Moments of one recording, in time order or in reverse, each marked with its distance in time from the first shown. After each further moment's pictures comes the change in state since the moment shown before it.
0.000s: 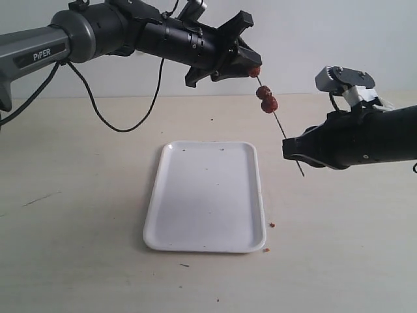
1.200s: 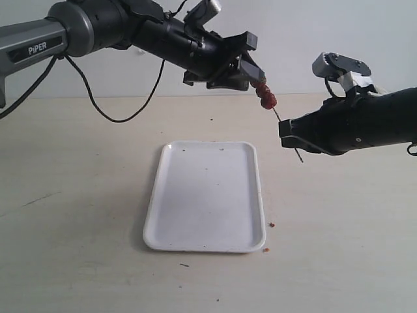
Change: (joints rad) left arm -0.012 -0.027 0.013 0.142 0.137 0.157; right arm 0.000 0.035 -0.089 -0.129 -0.015 0.203
